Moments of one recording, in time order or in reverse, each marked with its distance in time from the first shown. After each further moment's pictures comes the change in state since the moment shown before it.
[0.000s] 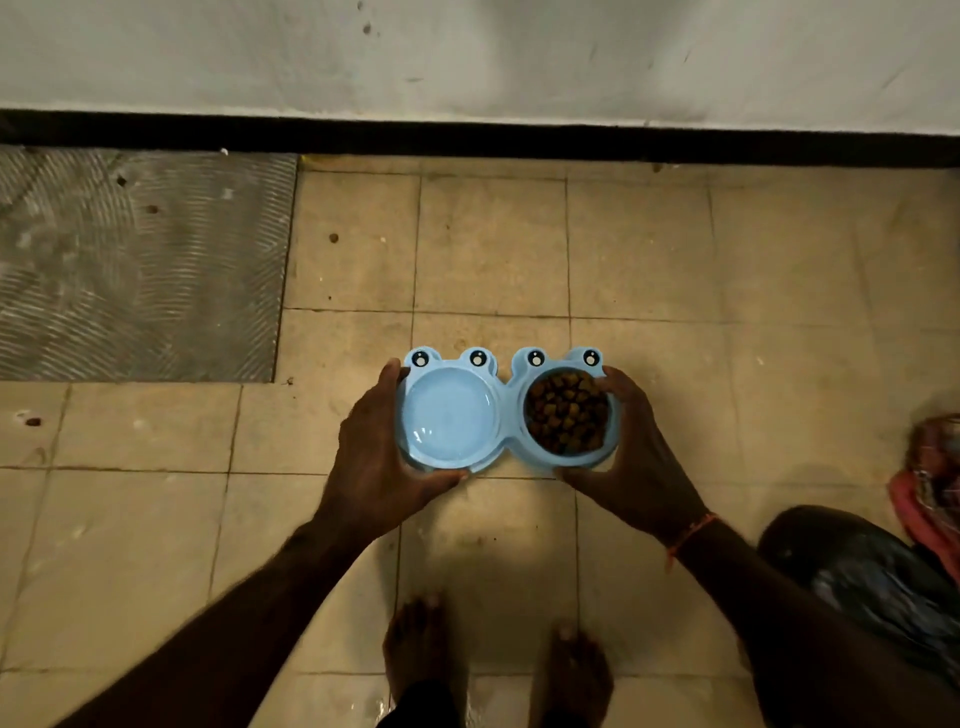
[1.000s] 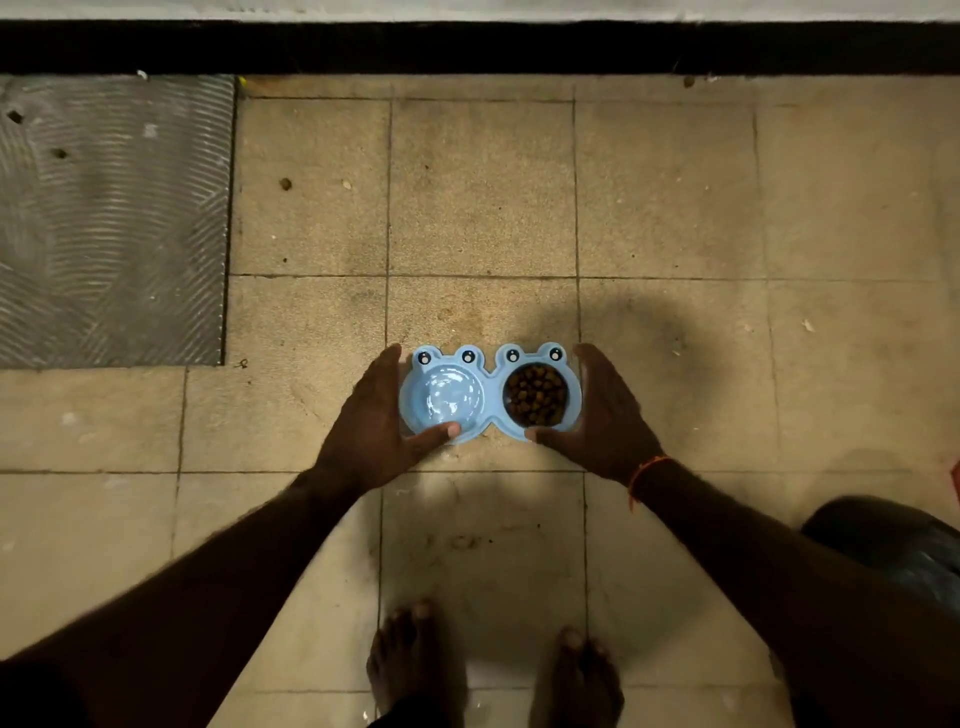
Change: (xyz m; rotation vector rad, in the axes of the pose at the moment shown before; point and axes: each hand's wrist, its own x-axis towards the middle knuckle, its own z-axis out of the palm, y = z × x) left_hand 0.078 -0.111 0.082 0.234 -0.190 -0.203; right_hand 0.070 0.114 0.090 -0.165 -0.111 0.173
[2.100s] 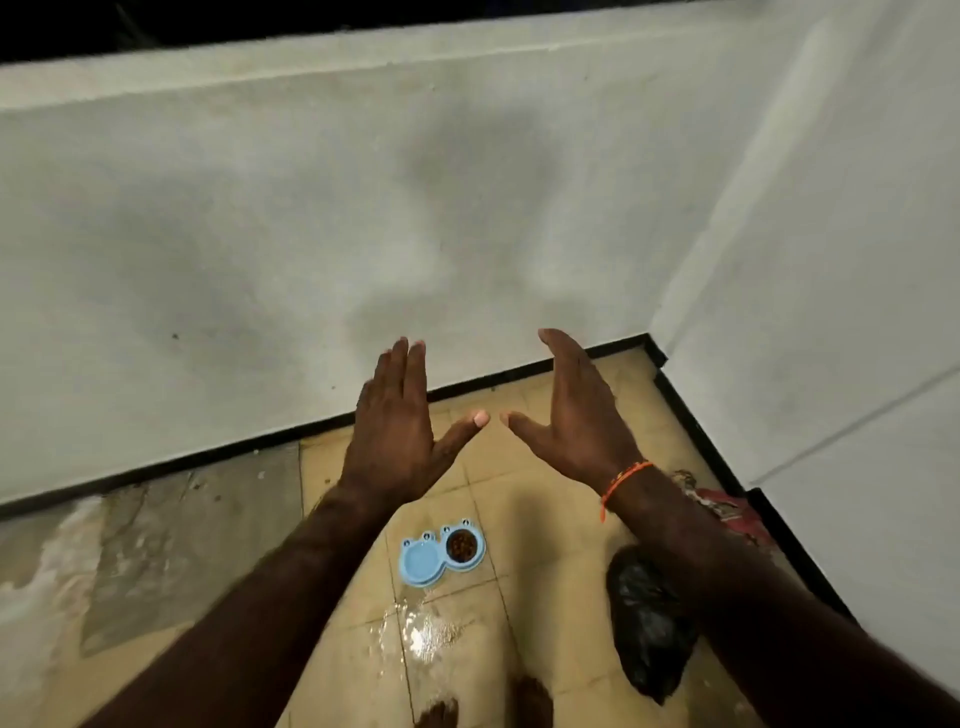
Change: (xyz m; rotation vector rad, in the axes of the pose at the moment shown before) left_hand -0.385 0.526 -0.424 0.311 0.376 0.575; right_hand -0.365 -0.420 -0.592 -0.020 0.617 -0.097
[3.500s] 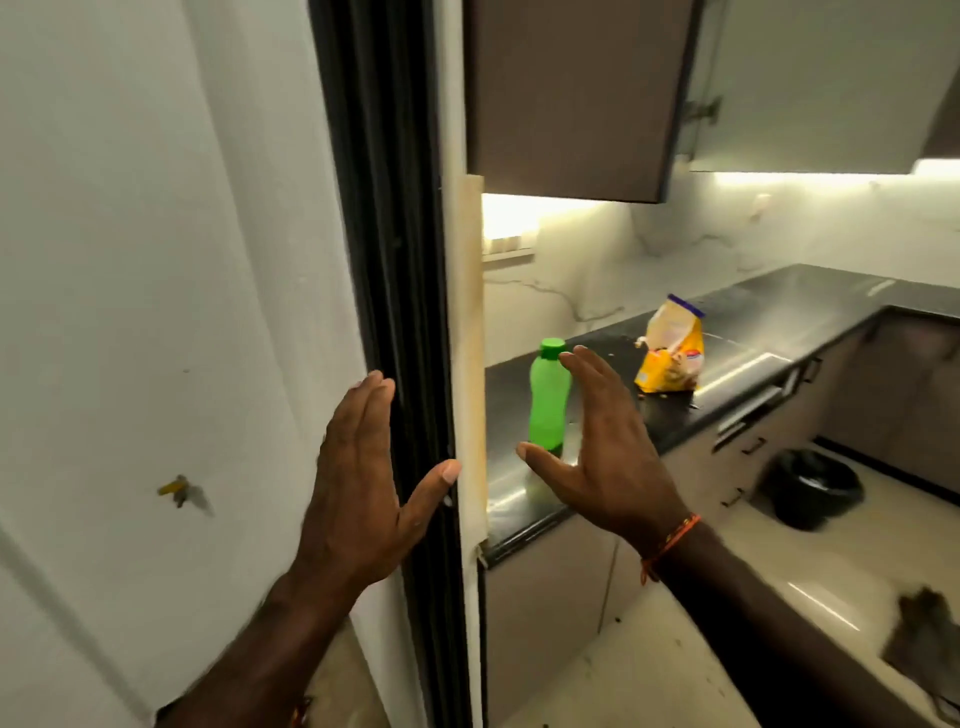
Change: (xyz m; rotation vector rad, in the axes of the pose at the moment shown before) left_hand -0.339 0.502 -0.051 -0.873 -0.387 1.728; right_hand -0.629 -0.178 -0.305 -0.842 1.251 1.142
